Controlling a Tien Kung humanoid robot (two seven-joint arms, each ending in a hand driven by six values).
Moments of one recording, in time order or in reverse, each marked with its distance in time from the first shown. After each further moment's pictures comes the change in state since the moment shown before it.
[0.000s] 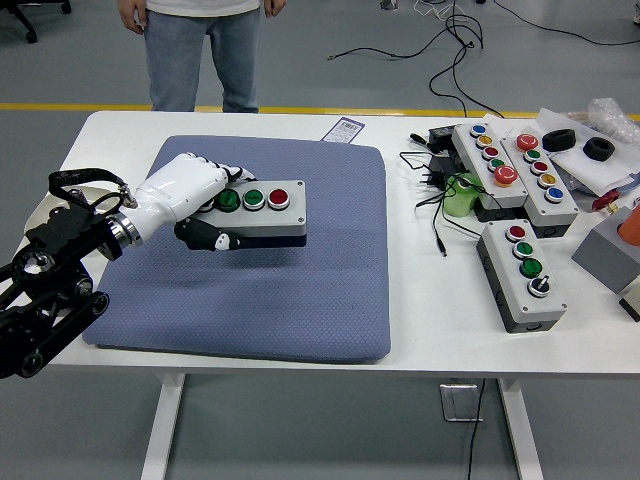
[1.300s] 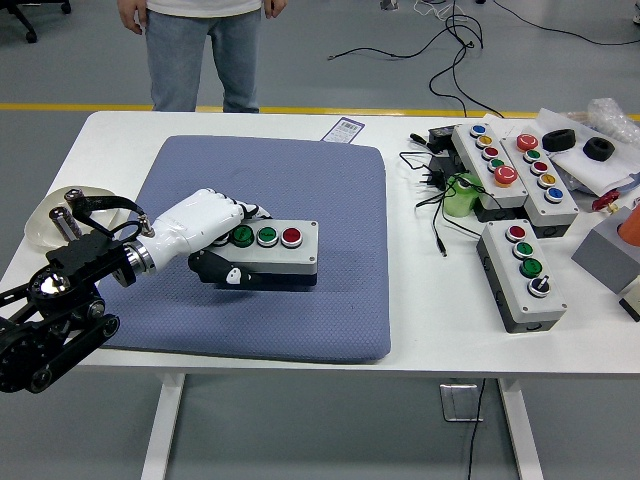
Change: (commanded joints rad) left arm 0.001 -0.035 0.113 0.057 -0.047 0.036 -0.010; right arm 0.003 0.000 -0.014 0.000 -0.004 0.001 0.000
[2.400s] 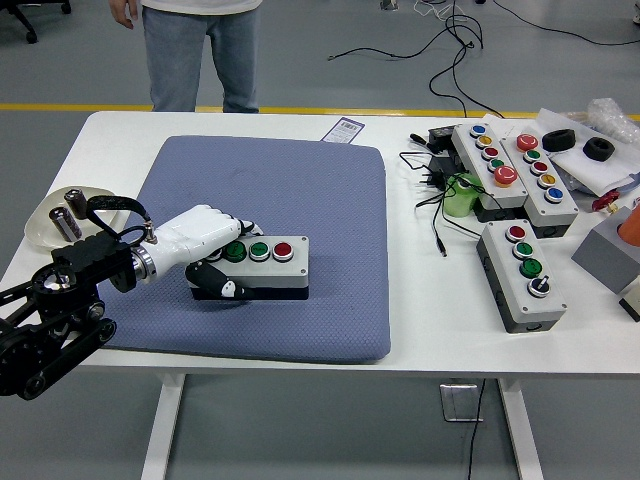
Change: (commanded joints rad) left arm 0.017 0.017 -0.027 -0.060 0.040 -0.186 0.090; right arm 0.000 0.000 -0.004 0.000 -0.004 0.002 -0.001
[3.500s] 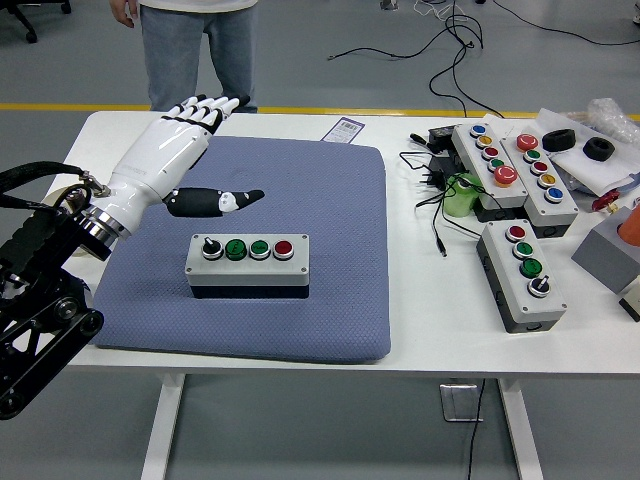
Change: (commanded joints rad) left arm 0.202 0.010 -0.373 -0.449 0.050 0.215 0.201; right arm -0.001 0.000 0.005 0.000 -0.001 -0.001 0.001
